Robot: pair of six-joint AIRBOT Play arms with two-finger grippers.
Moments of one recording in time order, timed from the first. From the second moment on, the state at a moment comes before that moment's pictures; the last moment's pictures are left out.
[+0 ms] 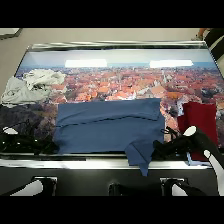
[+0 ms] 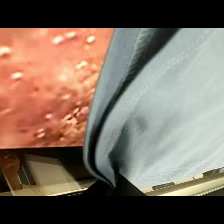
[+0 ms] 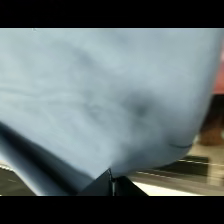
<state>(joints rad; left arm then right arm) 0.49 -1.26 0.56 1.07 -1.28 -1.23 -0.22 -1.20 0.51 -1.06 1.27 1.46</state>
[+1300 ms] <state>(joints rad) 0.30 -1.92 1.69 1.05 -1.48 -1.43 -0.18 -1.82 1.61 -1.05 1.21 1.54</state>
